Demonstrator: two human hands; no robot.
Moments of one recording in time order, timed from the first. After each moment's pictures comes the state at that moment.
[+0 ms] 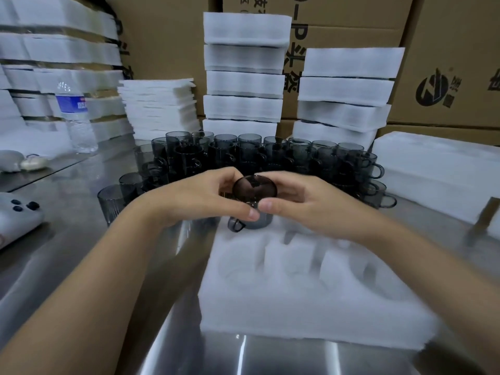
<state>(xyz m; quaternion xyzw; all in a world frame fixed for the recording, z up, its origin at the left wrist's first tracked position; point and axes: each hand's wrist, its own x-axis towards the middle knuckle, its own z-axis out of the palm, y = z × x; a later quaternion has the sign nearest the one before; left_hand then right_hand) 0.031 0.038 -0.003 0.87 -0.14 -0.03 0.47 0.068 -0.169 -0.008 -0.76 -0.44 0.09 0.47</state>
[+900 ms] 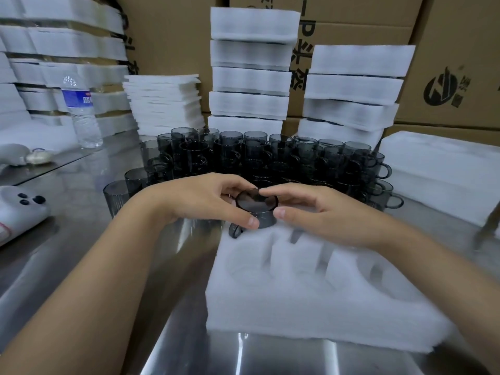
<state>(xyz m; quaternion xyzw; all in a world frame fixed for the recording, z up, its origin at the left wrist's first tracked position) 0.032 0.046 -0.004 0.91 -0.11 -0.10 0.39 0.071 -0.182 -0.018 -0.81 -0.42 0.09 0.40</state>
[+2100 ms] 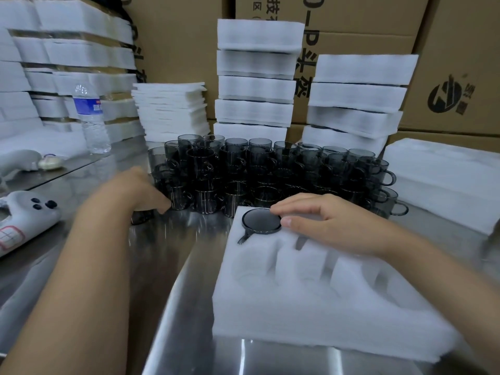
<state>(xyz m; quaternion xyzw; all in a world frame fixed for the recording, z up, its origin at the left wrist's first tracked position) 0.018 0.109 0.007 0.93 0.33 0.03 0.15 0.071 -0.183 -0.016 -0.84 -0.40 0.08 0.35</state>
